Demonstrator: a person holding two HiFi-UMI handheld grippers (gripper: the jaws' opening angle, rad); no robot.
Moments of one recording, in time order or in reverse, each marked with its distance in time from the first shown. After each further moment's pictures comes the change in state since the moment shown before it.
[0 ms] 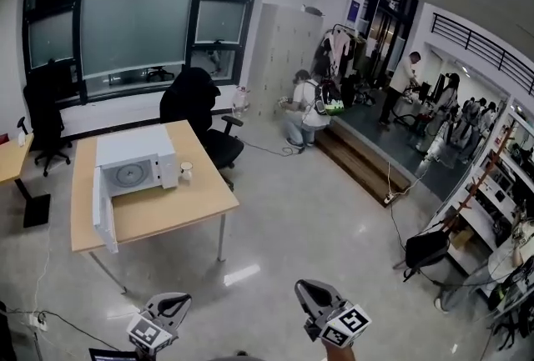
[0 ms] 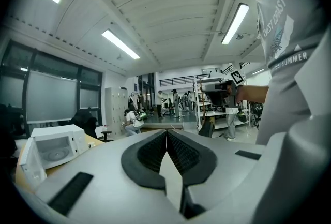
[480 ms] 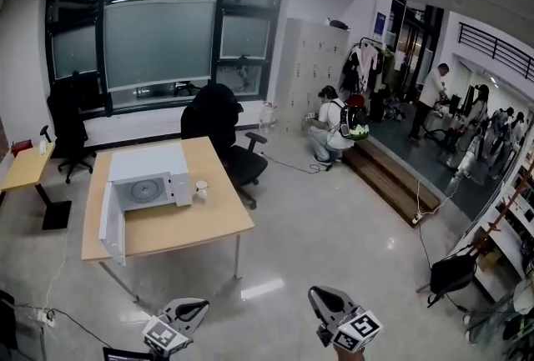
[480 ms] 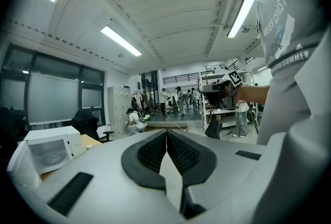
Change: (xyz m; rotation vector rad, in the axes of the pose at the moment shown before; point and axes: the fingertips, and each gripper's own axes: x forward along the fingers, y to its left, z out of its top) left arm 0.094 0.006 0.008 0.007 0.040 0.045; right arm 0.029 -0.105 -0.004 0.024 0.000 0.073
